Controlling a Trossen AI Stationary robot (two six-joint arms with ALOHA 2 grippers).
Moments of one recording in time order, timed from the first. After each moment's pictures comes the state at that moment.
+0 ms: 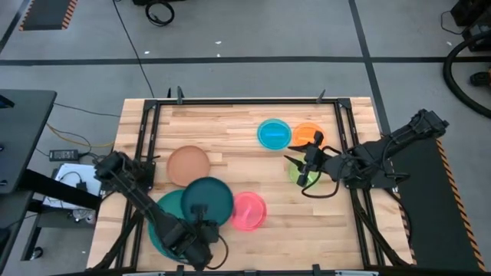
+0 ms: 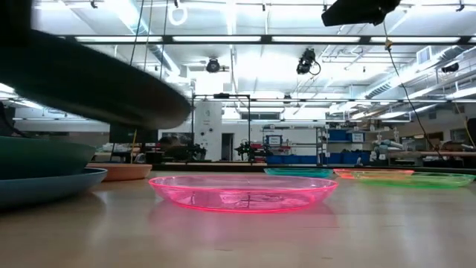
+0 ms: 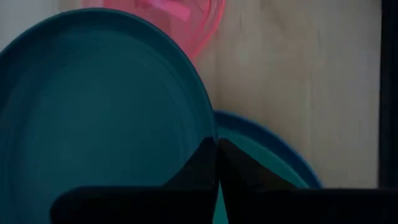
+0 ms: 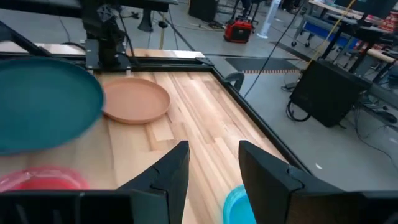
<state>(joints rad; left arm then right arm) -0.78 1.87 1.53 -1.05 -0.36 -0.72 0.42 1.01 0.76 -0.19 0.86 0.12</state>
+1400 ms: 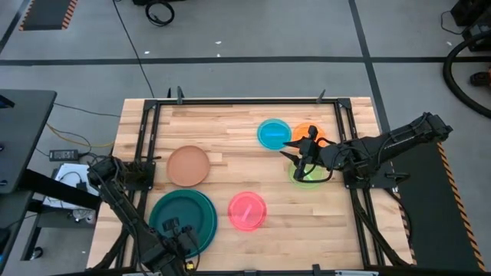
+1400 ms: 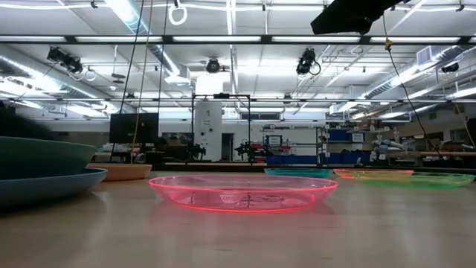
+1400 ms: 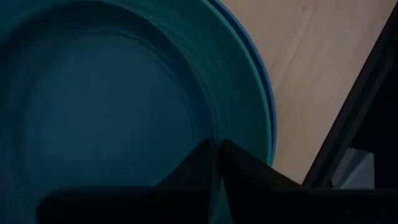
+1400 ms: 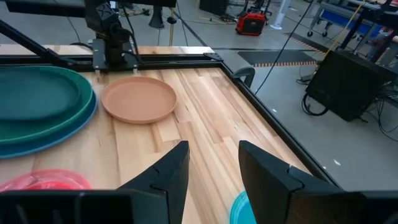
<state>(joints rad) -0.97 1.86 1.42 -1.02 -0.28 -1.37 0.29 1.01 0.76 -0.15 0.68 0.09</state>
